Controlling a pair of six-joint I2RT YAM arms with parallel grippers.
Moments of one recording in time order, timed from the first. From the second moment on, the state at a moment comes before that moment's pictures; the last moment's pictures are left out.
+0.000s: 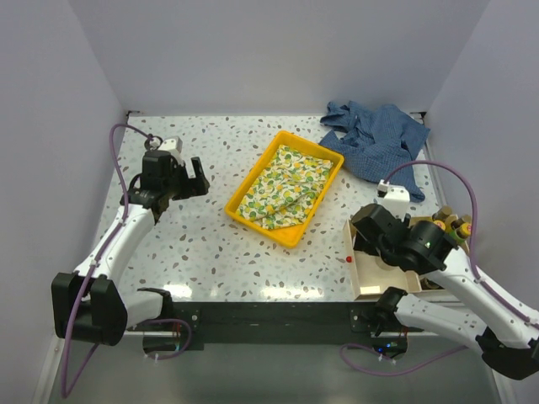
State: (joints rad) left arm -0.13 1.20 0.88 -0.35 0.06 -0.30; right arm 0.84 0.85 1.06 -1.33 0.63 0.87
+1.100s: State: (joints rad) left arm -0.13 1.21 0.88 -0.35 0.06 -0.30; right arm 0.81 0.95 0.90 -1.21 0.66 0.87
